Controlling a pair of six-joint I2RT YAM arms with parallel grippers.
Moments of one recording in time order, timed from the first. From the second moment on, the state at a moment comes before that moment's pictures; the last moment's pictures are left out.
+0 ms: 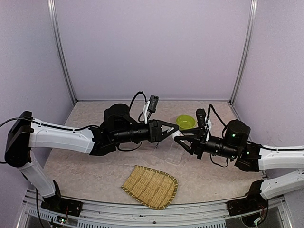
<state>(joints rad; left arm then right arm) -1.02 1.64 1.01 0.61 0.32 -0.63 0.93 1.06 0.51 0.52 -0.20 0.24</state>
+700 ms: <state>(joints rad) -1.01 1.63 1.04 0.45 0.20 -0.76 0.92 0.94 0.47 0.46 -0.02 0.16</state>
